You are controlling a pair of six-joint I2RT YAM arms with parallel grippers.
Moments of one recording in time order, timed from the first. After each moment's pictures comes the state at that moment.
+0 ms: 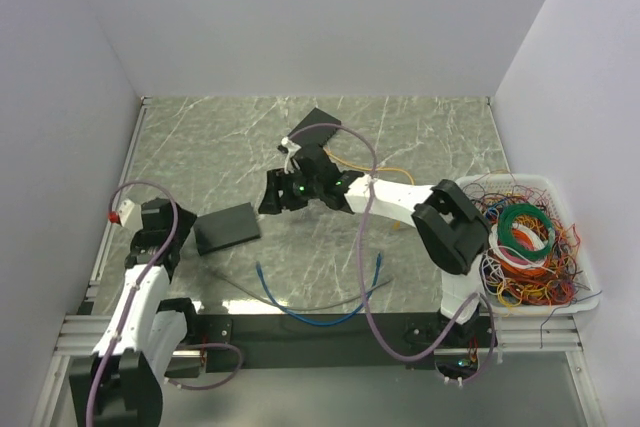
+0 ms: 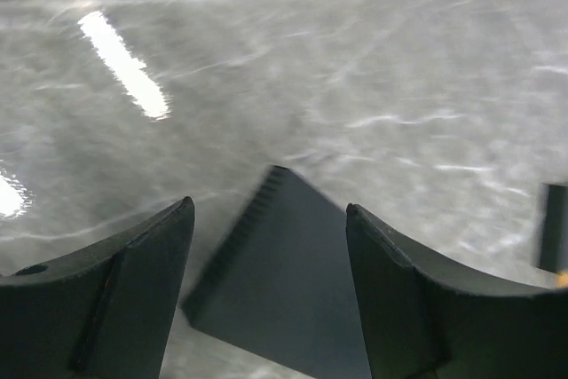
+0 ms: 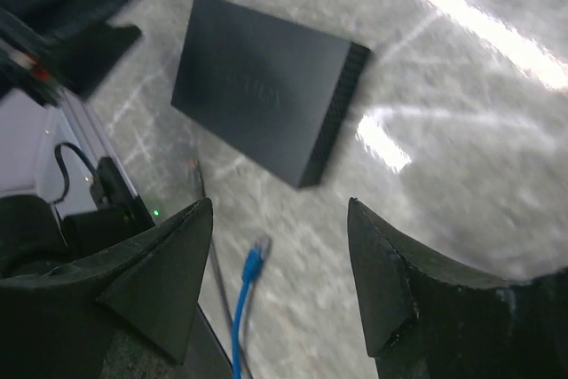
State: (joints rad) left arm 0.09 0.76 0.38 -0.31 -0.30 -0.95; right arm 0.82 1.86 1.24 0.02 -0.37 0.57
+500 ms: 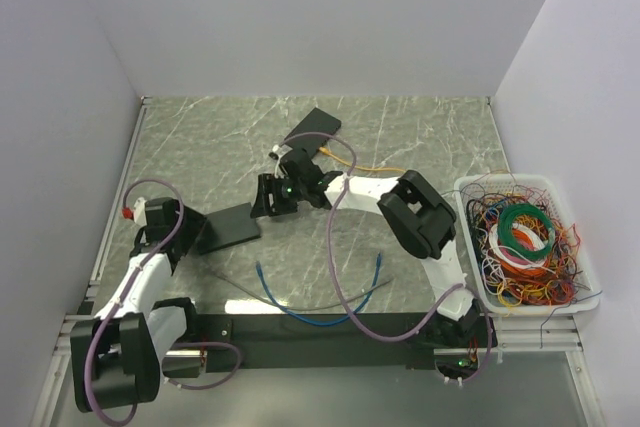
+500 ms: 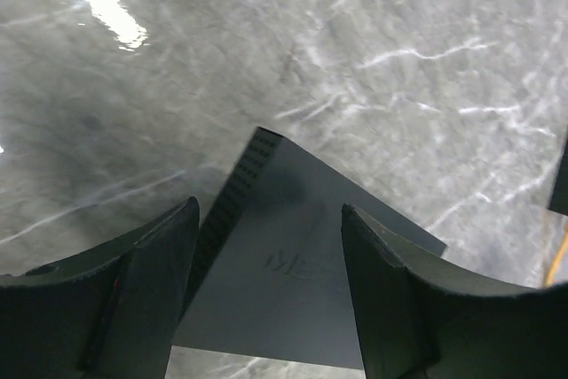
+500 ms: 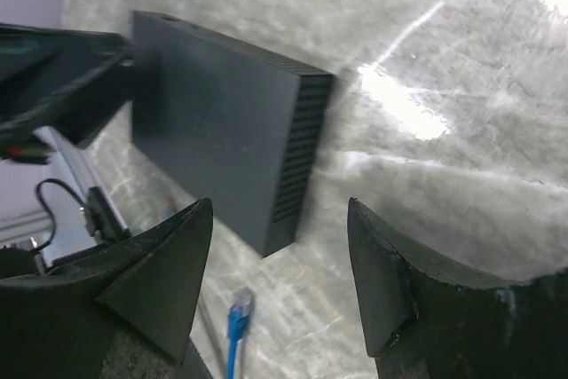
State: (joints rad) left arm 0.14 0.97 0.34 -0.15 -0.07 -0.94; right arm 0.83 2.12 1.41 0.02 -0.41 0.67
